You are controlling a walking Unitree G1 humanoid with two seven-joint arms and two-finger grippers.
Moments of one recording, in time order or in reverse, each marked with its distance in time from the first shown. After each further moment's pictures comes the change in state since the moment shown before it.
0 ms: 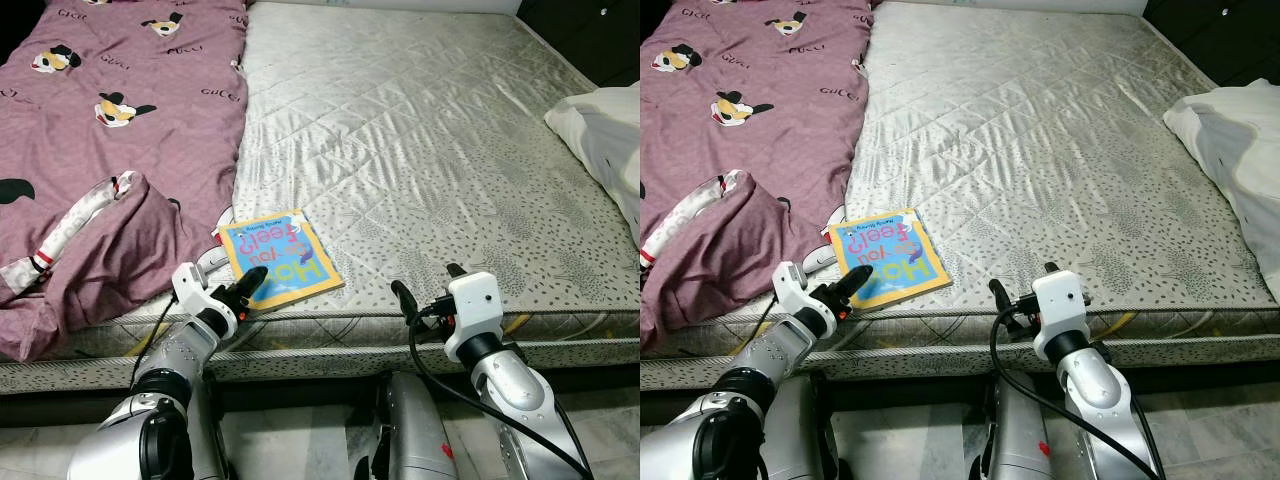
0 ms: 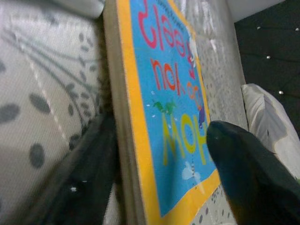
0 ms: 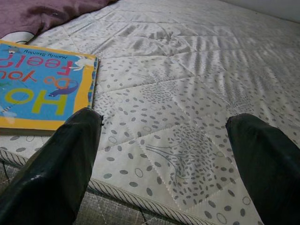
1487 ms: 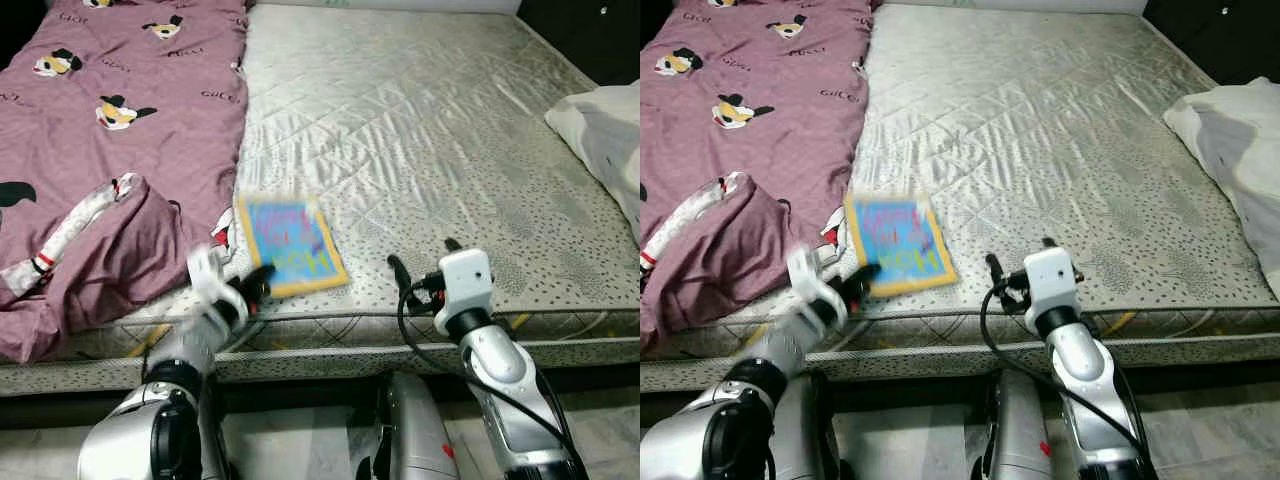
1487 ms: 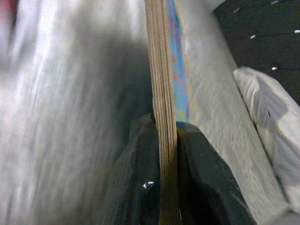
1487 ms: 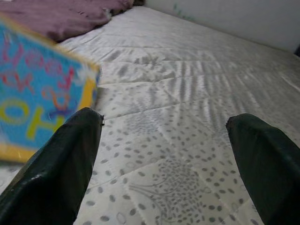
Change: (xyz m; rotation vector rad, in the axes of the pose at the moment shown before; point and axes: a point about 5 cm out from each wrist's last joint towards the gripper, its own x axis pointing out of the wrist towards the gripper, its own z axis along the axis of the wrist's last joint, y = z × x) left arm 0.012 -0.029 0.022 0.277 -0.095 -0.105; right arm 0.026 -0.001 0.014 -0.033 -0.086 -0.071
